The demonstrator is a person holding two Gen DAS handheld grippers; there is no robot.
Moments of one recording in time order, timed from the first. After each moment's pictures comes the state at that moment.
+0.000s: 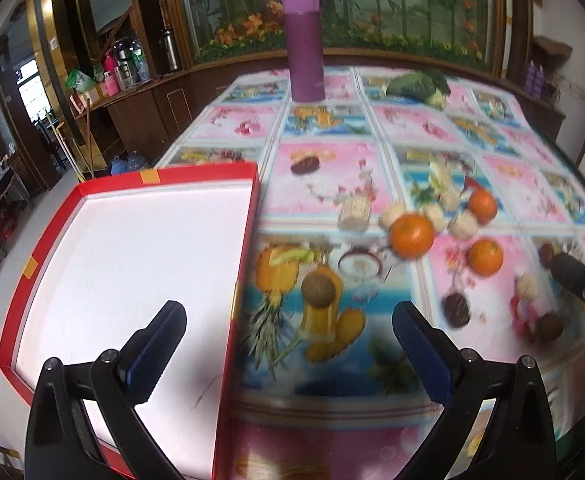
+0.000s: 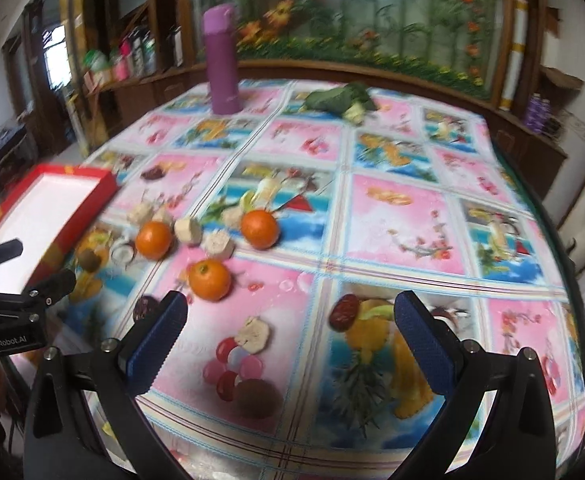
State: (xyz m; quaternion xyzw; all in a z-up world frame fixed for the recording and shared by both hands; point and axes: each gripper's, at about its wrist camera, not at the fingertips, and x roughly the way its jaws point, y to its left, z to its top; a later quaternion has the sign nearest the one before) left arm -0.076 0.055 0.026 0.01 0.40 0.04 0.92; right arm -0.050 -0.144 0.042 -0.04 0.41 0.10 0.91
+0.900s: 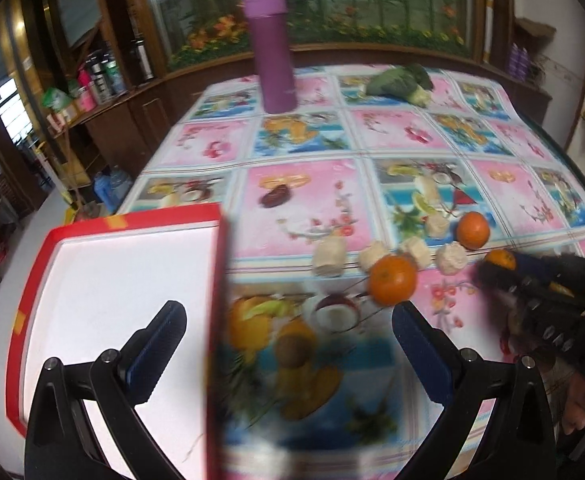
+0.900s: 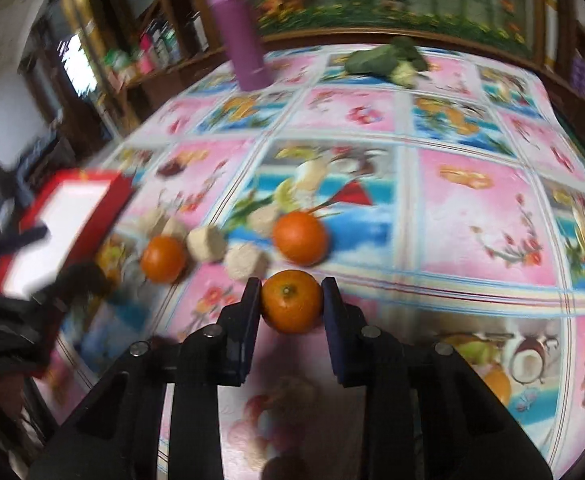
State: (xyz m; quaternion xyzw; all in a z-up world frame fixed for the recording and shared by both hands) left arm -0.033 0.025 0.041 0.08 0.39 0.02 0.92; right arm 0.003 -0.141 0.012 0.05 0.45 0.17 0.88
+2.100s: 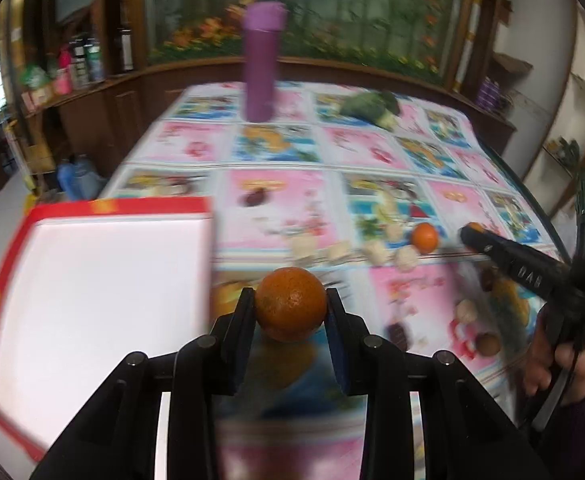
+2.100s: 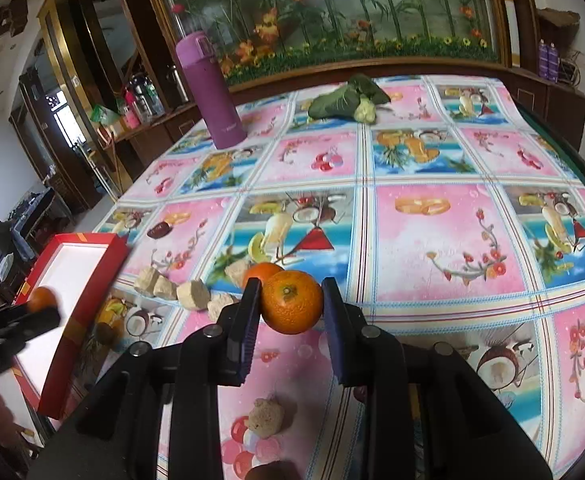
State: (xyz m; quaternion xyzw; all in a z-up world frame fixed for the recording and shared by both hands) left arm -0.067 0.062 0.062 -0.01 0.40 -0.04 0.91; right arm -0.004 -0.165 0.031 0.10 0.38 0.14 0.91
